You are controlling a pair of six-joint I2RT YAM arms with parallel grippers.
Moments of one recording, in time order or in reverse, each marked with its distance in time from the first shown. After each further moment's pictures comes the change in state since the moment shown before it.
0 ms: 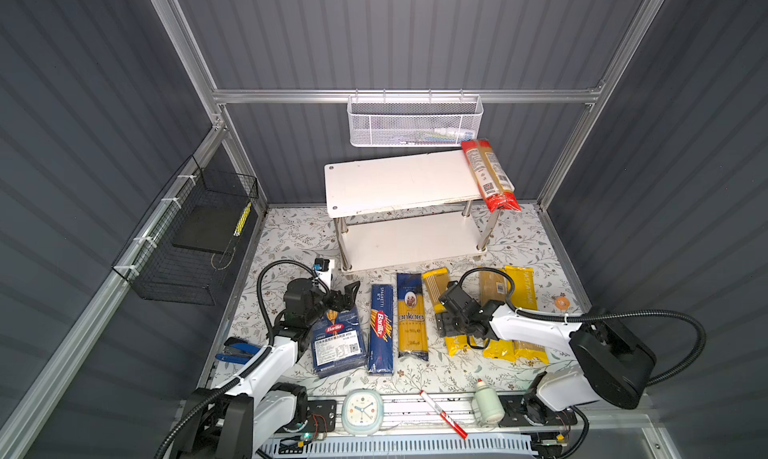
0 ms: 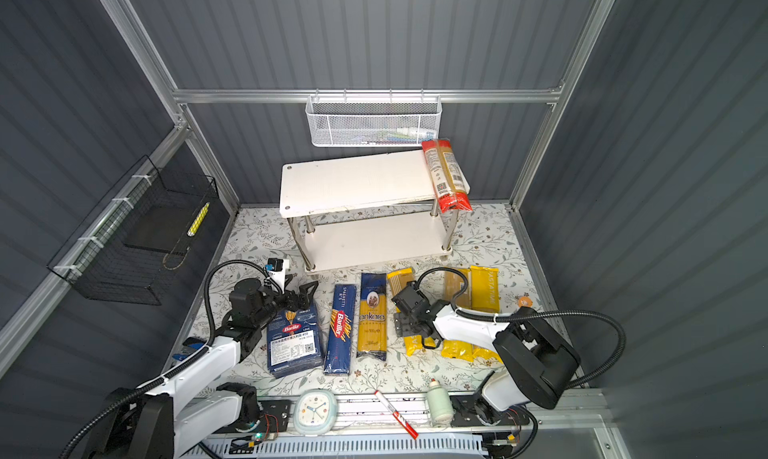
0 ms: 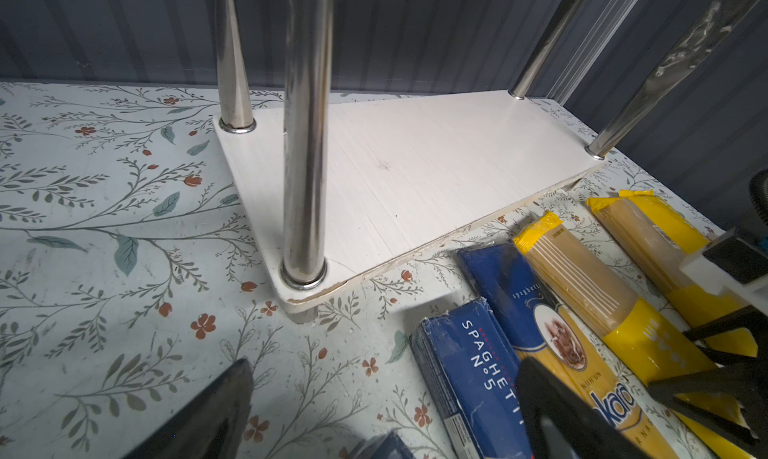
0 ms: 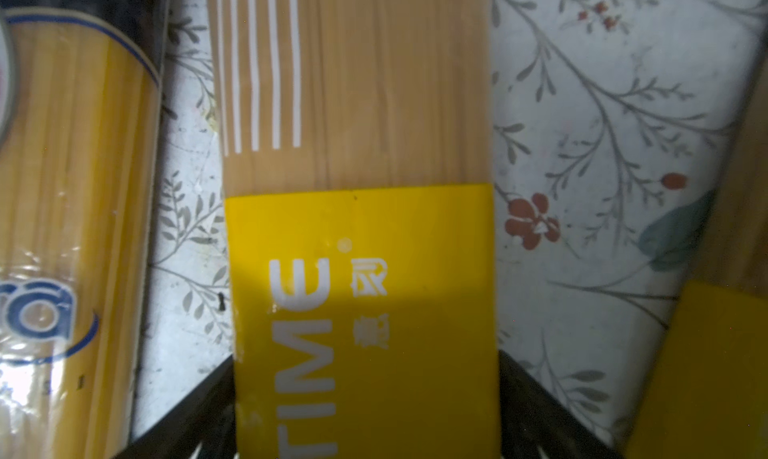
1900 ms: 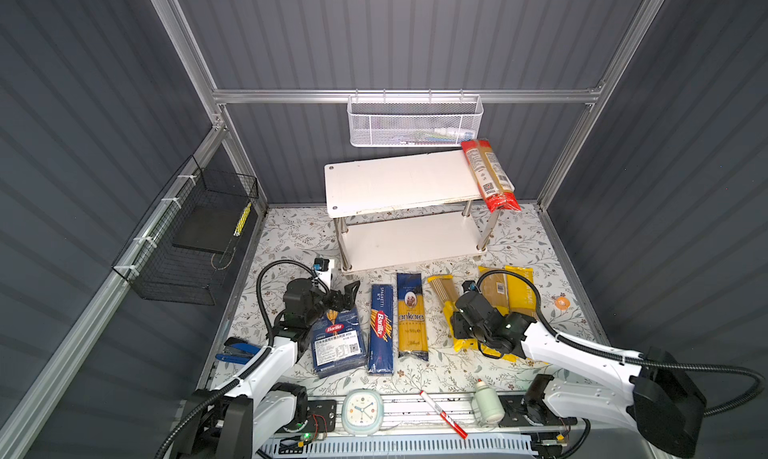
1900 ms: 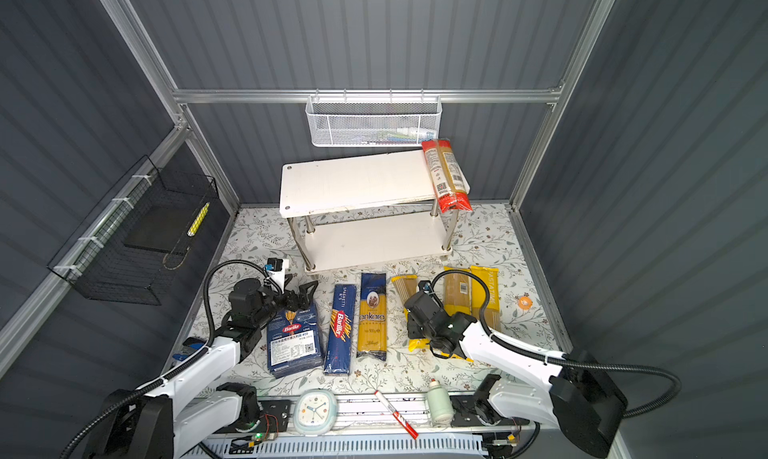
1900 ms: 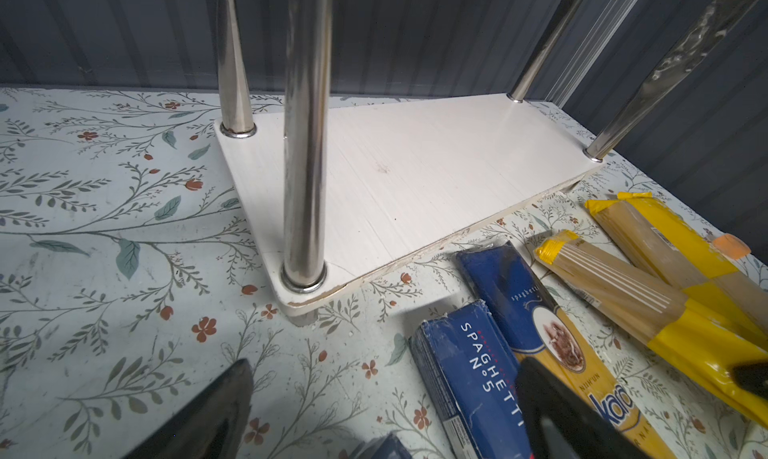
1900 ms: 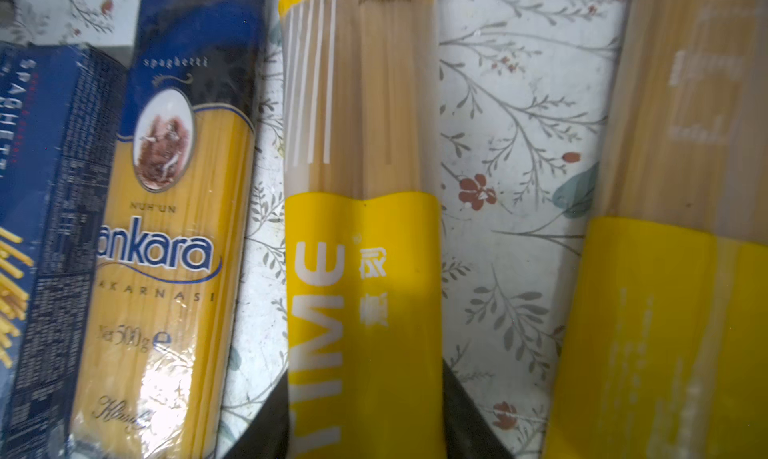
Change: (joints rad) left arm 0.000 -0.012 0.000 0.001 0.000 0.000; right arm 0.019 -0.376 -0.097 -0.048 0.011 0.082
